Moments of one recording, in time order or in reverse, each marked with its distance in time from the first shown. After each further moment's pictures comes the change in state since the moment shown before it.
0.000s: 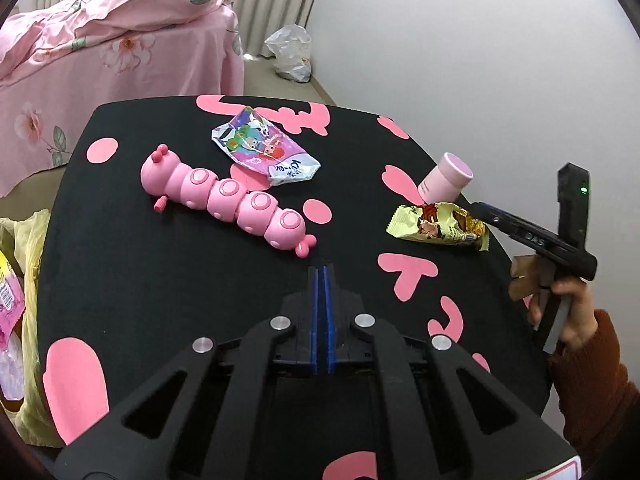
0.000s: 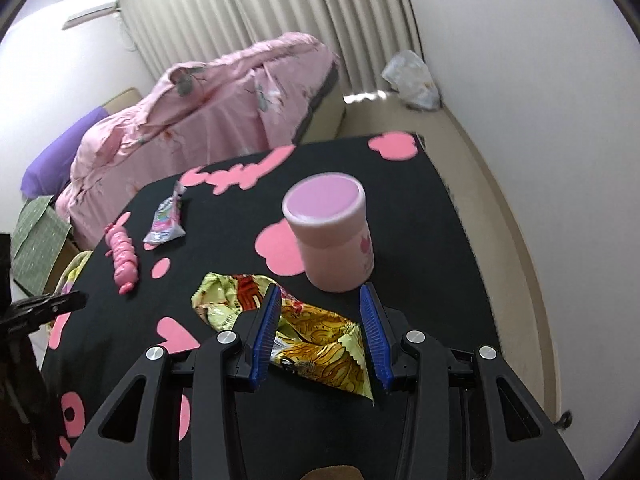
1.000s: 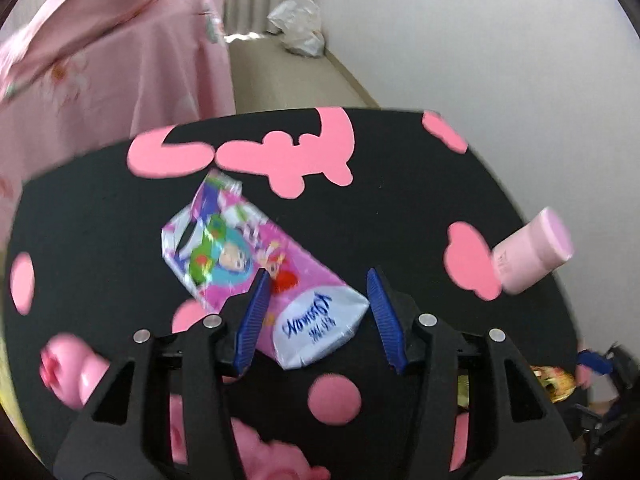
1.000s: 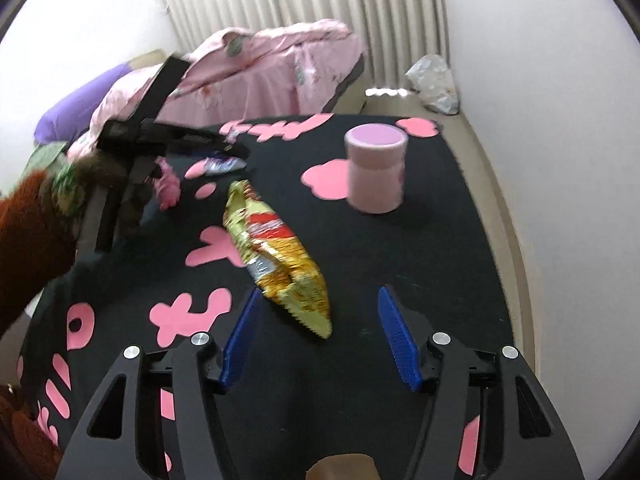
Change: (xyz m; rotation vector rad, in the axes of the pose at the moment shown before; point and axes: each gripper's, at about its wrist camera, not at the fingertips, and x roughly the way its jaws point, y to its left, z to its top) left arm 0.127 -0.002 0.103 0.026 0.107 0.093; right arm -0.058 0.027 -0.057 -0.147 0.016 -0.007
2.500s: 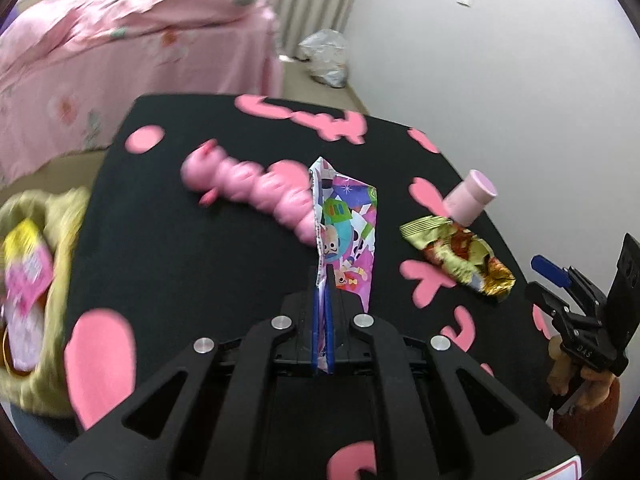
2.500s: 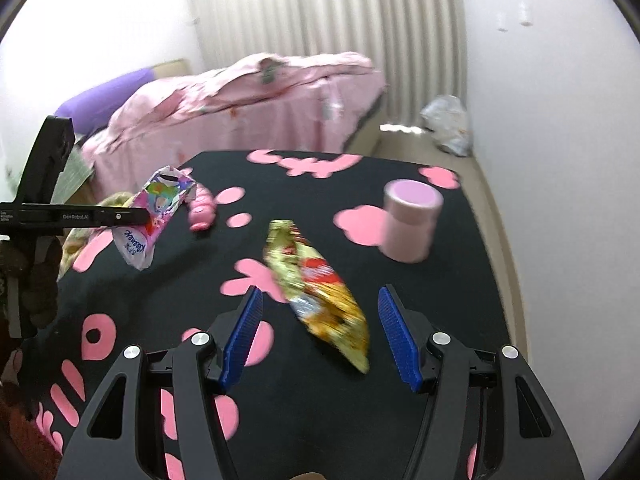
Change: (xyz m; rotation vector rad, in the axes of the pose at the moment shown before) left arm -0.132 0.023 -0.124 -0.144 -0.115 0.006; right arm -0.010 0.045 0.017 -0.136 -0.086 0.014
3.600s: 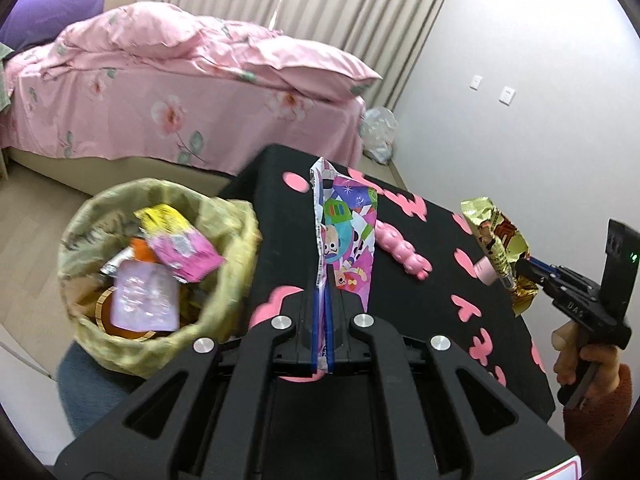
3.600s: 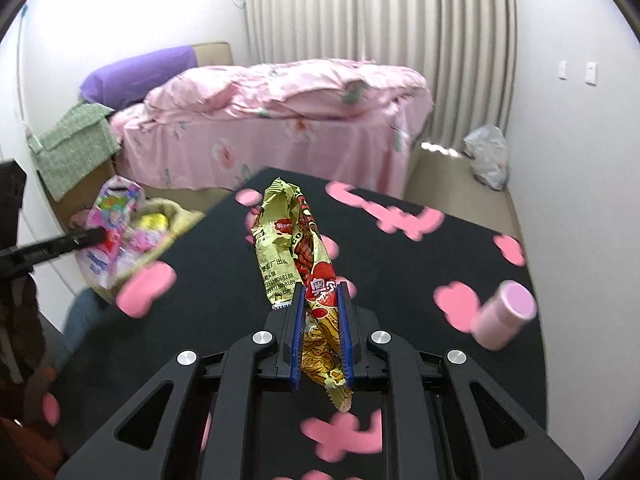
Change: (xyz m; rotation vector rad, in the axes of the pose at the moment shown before) left arm -0.134 0.111 -0.046 -0.172 -0.275 0.074; right arm 0.009 0.124 0.083 -0.126 -0.004 0.058
